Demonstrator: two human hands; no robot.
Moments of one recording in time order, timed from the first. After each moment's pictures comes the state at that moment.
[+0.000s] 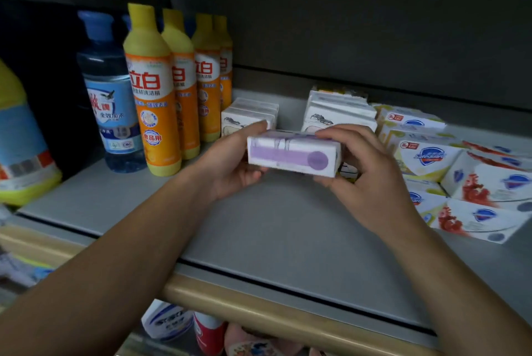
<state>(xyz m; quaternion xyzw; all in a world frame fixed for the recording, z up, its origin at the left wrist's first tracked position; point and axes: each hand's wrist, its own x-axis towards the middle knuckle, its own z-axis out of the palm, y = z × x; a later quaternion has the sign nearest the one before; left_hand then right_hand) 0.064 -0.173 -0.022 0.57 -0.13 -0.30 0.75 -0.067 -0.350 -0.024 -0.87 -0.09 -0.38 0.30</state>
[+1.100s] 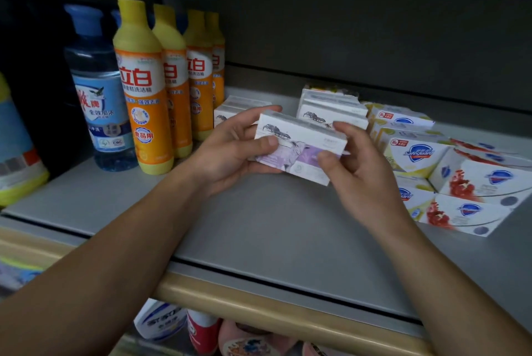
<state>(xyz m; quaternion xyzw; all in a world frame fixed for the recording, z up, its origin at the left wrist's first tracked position) 0.059 -0.170 -0.022 0.50 -0.33 -0.26 0.76 -0.070 -0.342 -0.029 -0.81 0.02 -0.34 0.47</state>
